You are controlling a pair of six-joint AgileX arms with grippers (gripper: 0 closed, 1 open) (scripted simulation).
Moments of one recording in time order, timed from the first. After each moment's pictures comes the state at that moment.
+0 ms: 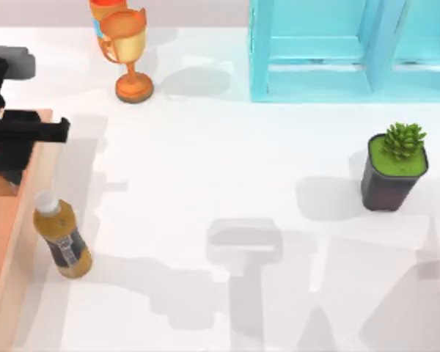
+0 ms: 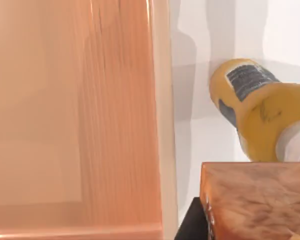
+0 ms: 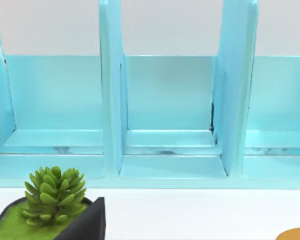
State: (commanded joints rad) left arm -0.21 1.53 1.40 -1.34 -0.02 -0.12; right arm 0.00 0.00 0.00 0.00 0.00 0.00
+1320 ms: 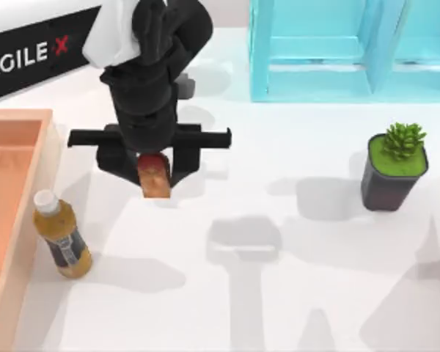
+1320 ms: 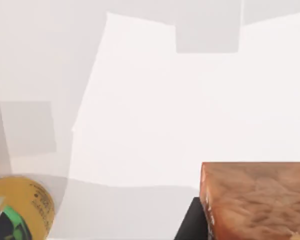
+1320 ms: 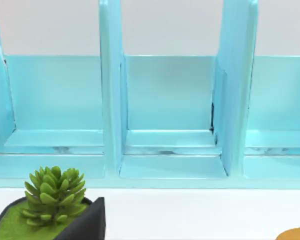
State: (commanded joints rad) left arm -0.55 1.99 1.61 -1.16 -0.01 -0.49; right arm 0.00 0.00 0.00 0.00 0.00 0.00
